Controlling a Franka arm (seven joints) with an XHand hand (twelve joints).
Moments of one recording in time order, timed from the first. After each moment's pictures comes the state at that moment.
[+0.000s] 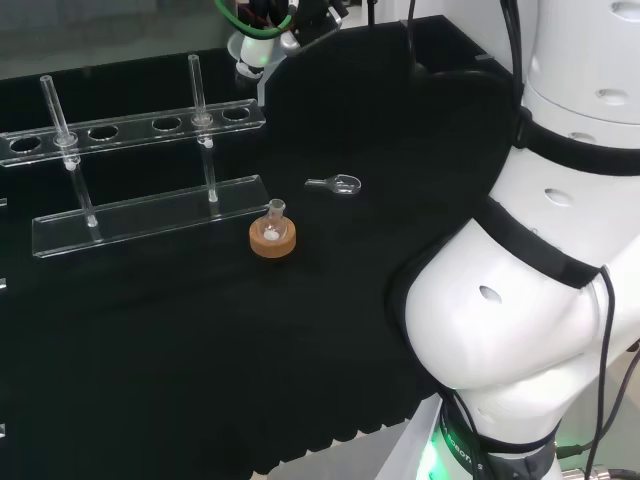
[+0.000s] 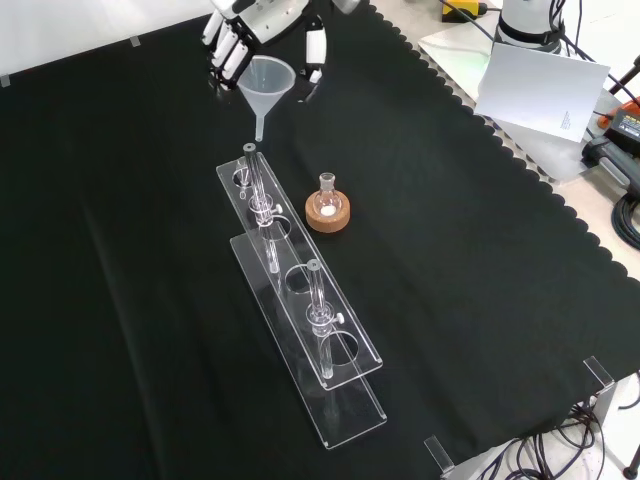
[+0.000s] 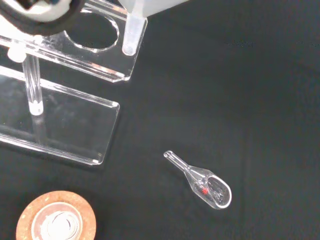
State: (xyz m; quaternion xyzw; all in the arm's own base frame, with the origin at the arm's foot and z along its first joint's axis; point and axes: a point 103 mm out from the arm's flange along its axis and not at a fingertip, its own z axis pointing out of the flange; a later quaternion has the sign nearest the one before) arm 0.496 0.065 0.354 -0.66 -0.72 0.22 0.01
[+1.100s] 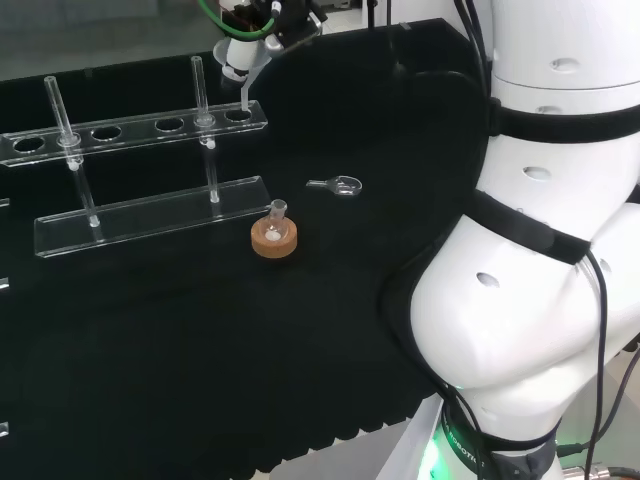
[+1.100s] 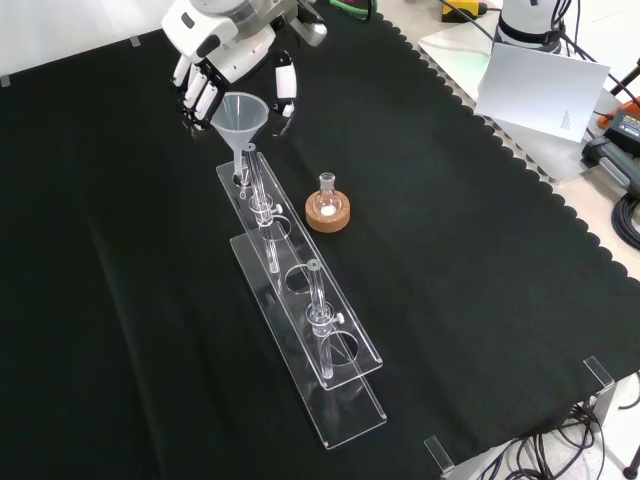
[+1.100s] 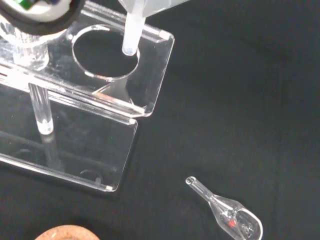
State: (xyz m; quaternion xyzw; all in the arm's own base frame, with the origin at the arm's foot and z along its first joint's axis) arm 0.547 0.081 0.324 -0.64 -0.73 0.23 0.03
